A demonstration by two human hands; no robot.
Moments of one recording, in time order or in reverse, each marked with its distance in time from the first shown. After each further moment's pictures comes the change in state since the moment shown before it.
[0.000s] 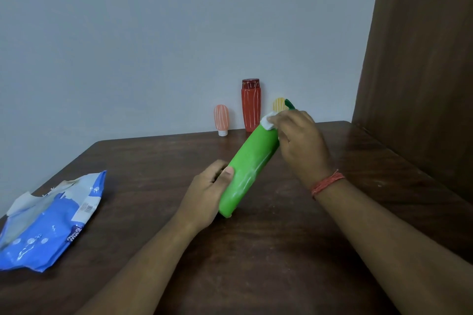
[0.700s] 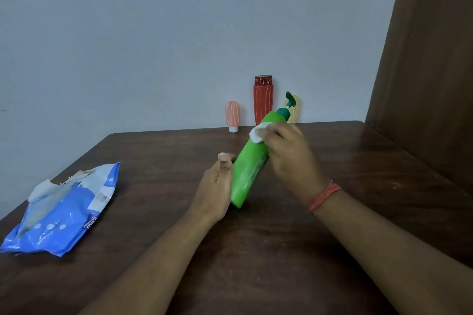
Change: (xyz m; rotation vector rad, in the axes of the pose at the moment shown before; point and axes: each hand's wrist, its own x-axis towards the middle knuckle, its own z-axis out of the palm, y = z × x) left_hand 0.001 -0.008 0.004 0.069 0.126 0.068; right_hand -0.014 -0.037 0.017 0.064 -0.178 -0.055
